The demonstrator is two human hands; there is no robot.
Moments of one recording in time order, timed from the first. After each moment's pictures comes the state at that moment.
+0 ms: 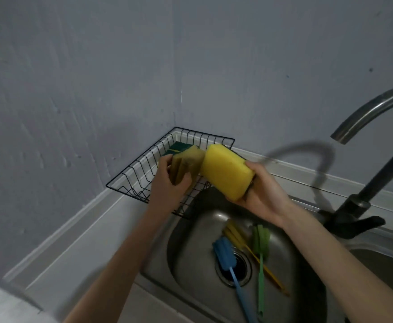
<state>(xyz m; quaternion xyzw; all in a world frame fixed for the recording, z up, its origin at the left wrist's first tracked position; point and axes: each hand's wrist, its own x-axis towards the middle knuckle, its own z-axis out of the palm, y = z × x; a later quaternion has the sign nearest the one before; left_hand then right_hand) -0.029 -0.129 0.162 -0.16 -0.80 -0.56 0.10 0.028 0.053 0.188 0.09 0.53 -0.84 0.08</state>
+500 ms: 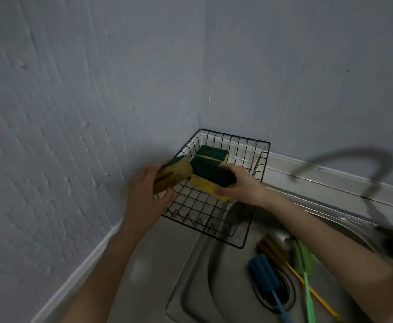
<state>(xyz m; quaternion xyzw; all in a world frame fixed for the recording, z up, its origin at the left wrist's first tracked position) -0.111 -0.241 0.137 -0.18 -0.86 -0.44 0.17 -0.105 -0.019 0.149 -0.01 0.92 -0.40 0.04</state>
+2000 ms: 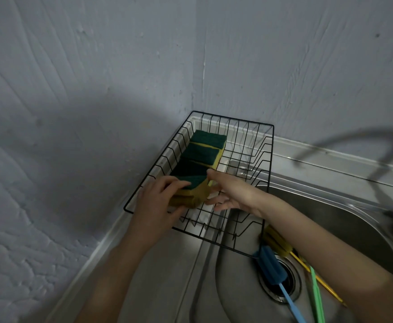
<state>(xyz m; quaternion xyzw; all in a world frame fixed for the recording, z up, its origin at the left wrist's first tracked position) -0.146 -0.236 0.093 -0.29 -0.90 -0.32 0.03 -0.129 -0.048 0.121 0.14 0.74 -0.62 0.22</state>
